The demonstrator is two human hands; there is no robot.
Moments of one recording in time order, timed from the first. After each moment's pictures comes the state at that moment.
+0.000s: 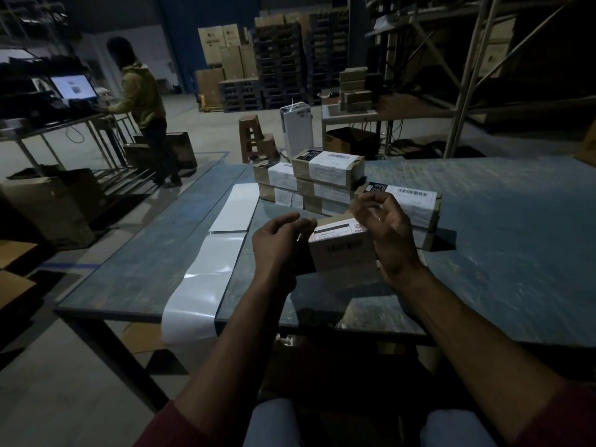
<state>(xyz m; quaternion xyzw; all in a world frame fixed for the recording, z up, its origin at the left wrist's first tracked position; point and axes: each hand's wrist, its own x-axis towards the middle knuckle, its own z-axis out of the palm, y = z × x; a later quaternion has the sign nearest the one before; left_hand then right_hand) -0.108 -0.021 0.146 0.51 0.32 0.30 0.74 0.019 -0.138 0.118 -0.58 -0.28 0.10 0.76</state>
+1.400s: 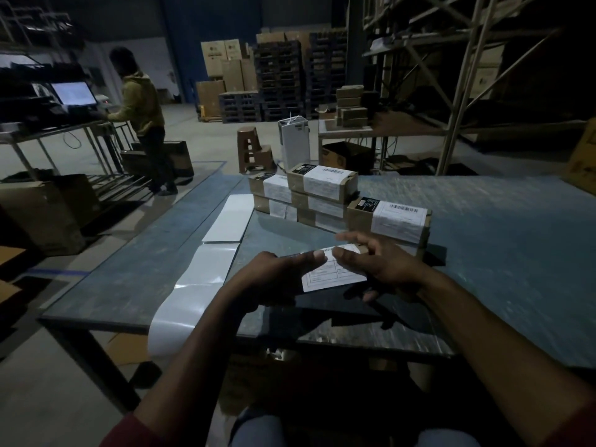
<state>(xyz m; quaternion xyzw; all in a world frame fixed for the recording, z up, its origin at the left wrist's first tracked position) -0.121 0.001 0.141 0.76 0.34 0.03 0.55 0.032 -0.171 0.133 -0.70 -0.33 0.35 0.53</state>
